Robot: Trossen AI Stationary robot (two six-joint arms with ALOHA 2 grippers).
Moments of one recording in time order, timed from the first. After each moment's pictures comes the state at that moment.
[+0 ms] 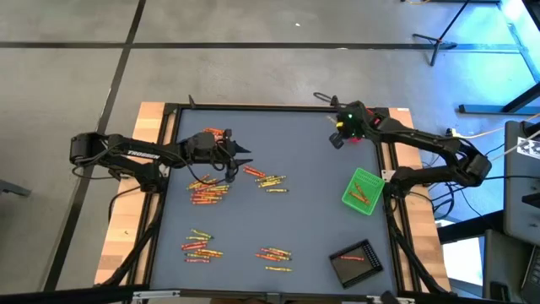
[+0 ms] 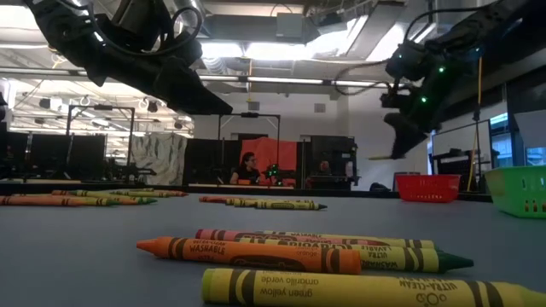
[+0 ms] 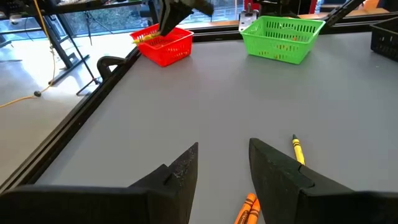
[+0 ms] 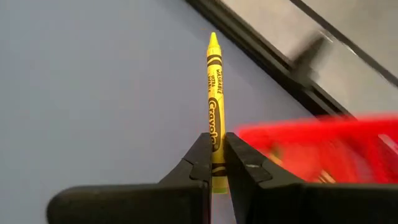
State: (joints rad) left arm 0.26 1.24 0.43 0.49 0.04 0.13; right arm -0.73 1.21 0.68 -0.40 0.20 0.00
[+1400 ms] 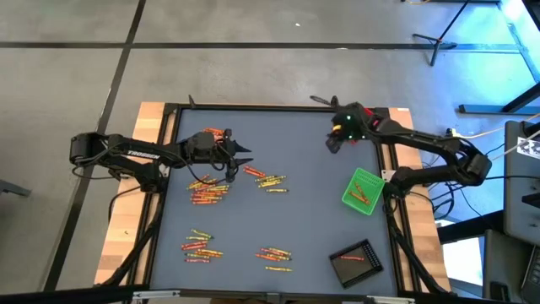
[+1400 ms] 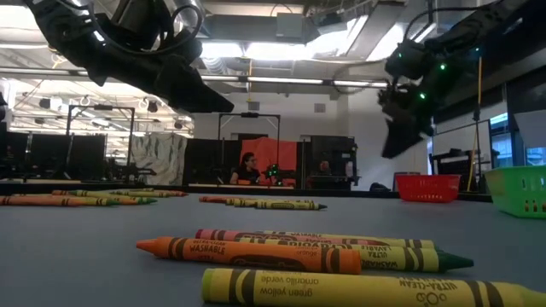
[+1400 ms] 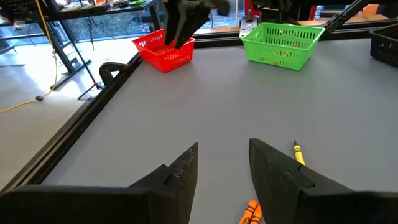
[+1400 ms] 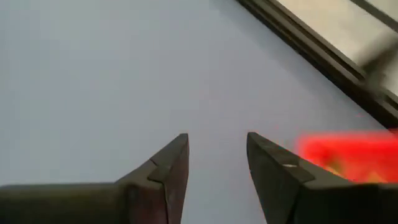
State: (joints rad) left arm 0.26 1.24 0.43 0.51 0.04 0.13; right arm -0.65 1.21 0.68 -0.33 -0.04 0.01
